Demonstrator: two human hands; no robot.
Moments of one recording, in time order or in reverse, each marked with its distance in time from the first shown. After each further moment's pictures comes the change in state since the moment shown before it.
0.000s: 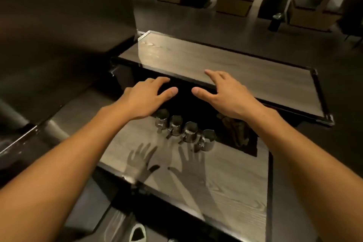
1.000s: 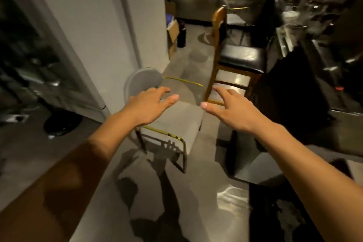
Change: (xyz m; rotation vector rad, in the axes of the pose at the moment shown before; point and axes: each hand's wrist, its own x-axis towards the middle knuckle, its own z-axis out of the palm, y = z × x) left_hand -0.768 -0.188 0.003 -0.111 0.495 -1.374; right_hand -0.376 -0.499 0.271 -0.015 -0.631 -1.291
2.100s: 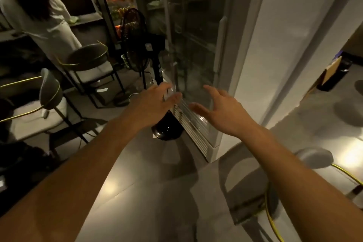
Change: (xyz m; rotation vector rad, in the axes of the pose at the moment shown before) left_hand 0.056 -0.608 -0.281 -0.162 0.424 -0.559; right_hand 0.438 -0.599 0.252 0.067 -0.199 -0.646
